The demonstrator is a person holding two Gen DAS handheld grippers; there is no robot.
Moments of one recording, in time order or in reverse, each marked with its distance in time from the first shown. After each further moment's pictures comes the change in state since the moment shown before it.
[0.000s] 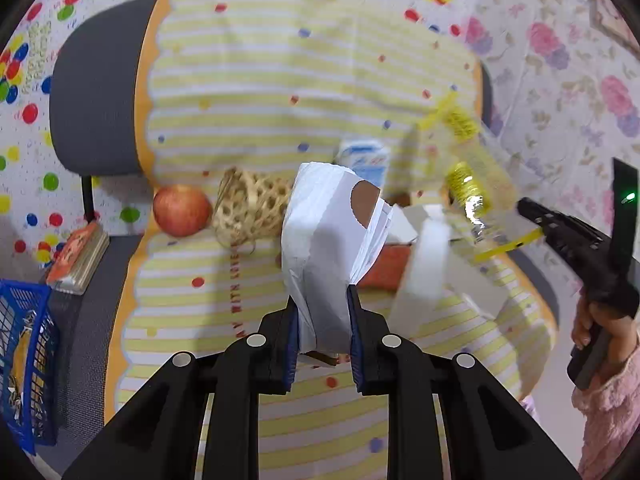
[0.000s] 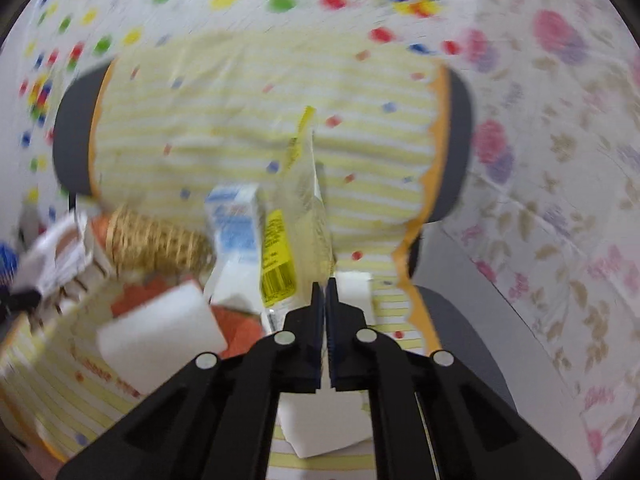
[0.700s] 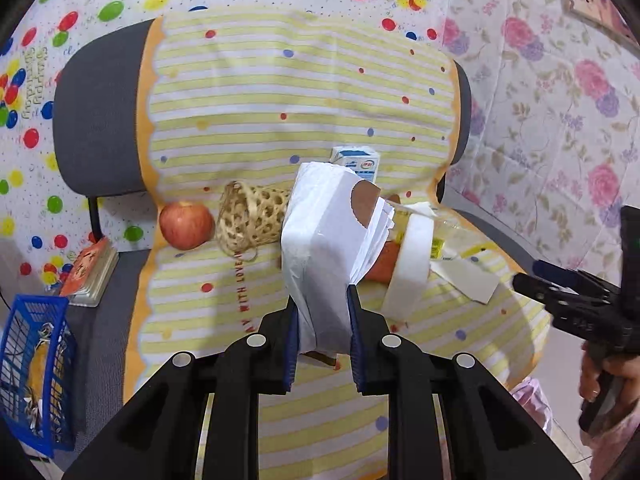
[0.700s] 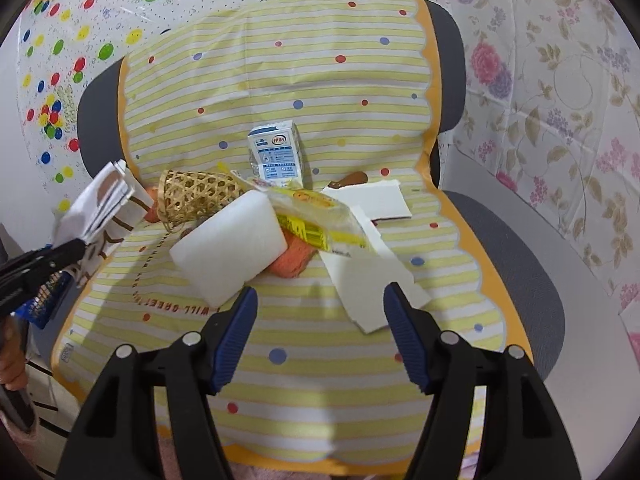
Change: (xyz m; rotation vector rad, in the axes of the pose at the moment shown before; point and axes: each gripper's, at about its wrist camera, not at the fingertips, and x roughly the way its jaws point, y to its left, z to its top) left arm -0.014 -0.002 -0.008 0.069 -0.023 -0.002; right arm -0.027 0.024 -0.055 0.103 0.178 0.112
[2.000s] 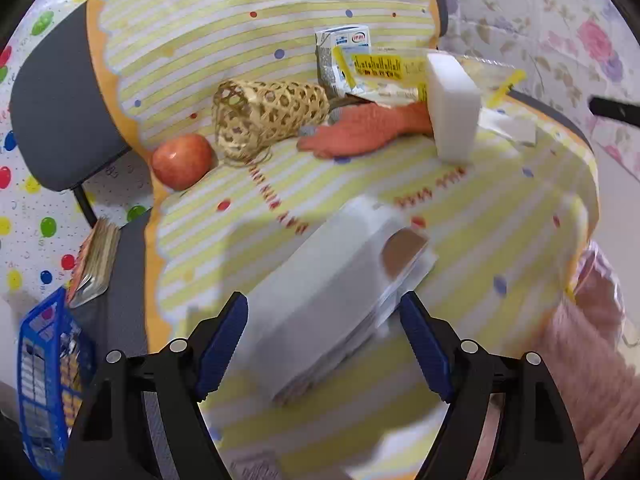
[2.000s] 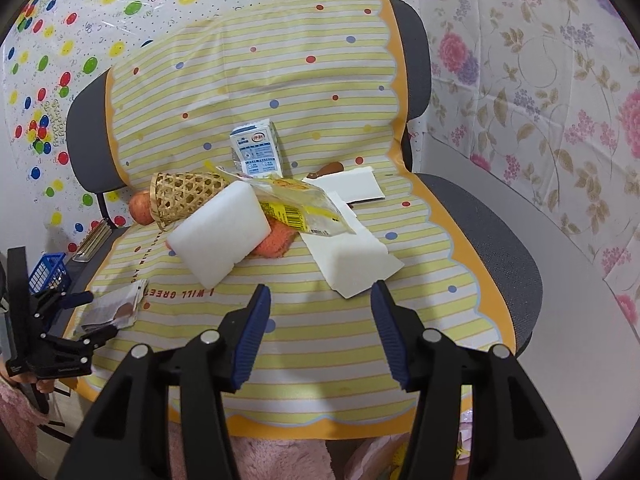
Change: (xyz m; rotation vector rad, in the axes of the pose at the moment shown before) left arm 0.044 0.034 -0.058 0.308 0.237 0.061; right arm -0.035 -0.007 -0.022 0.091 0.001 -0.040
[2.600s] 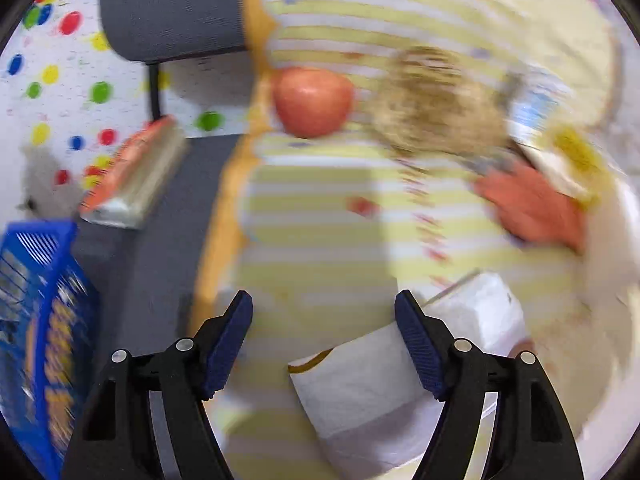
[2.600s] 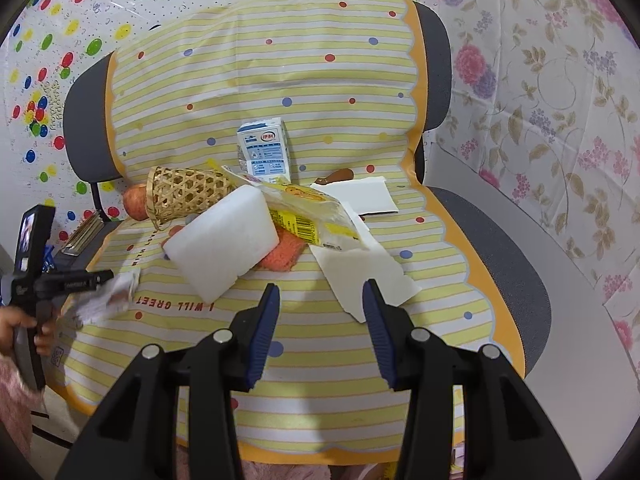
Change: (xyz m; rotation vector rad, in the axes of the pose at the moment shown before) left arm 0.044 0.085 0.018 -0.483 0.124 0.079; right arm 0.020 0.020 0.012 -0.060 0.000 -0.024
